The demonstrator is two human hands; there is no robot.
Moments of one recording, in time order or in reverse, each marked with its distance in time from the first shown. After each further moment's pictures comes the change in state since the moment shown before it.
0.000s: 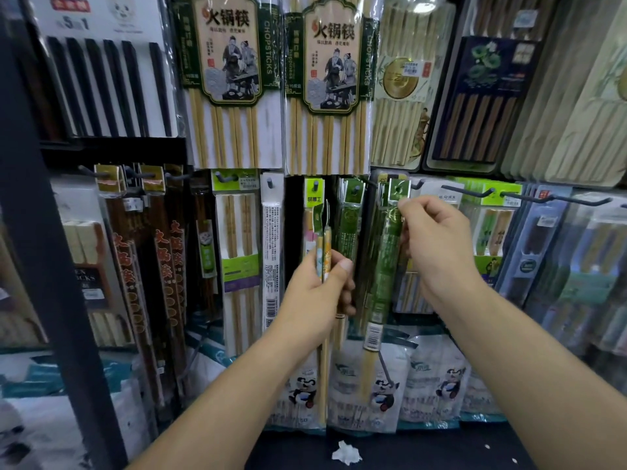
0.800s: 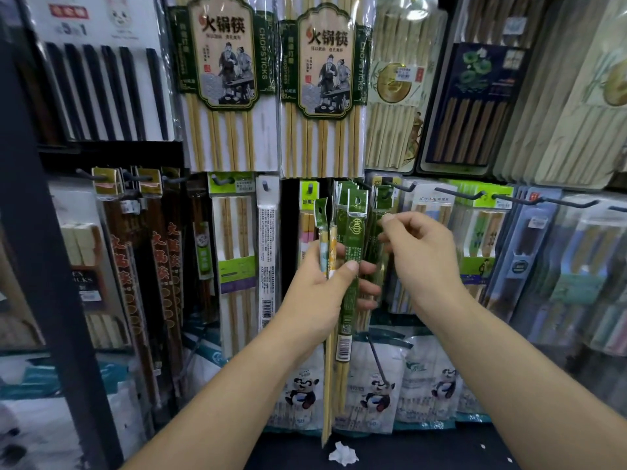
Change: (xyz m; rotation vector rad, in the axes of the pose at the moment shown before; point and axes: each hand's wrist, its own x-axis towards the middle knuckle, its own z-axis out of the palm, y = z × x) left_hand 0.001 0.011 0.015 -0.232 -0.077 0.020; right_hand -0.009 0.013 -0.001 -0.154 0.008 -0.063
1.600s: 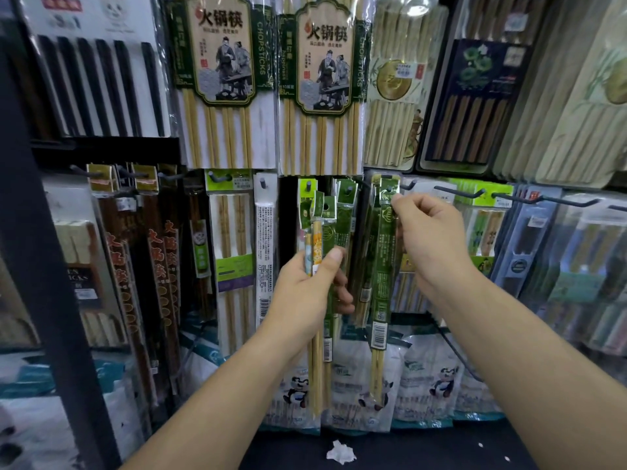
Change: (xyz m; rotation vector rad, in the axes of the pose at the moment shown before) left_hand 0.001 -0.008 -0.013 0.129 0.165 0.022; right_hand 0.016 -0.021 -0.002 0.126 0.011 0.098
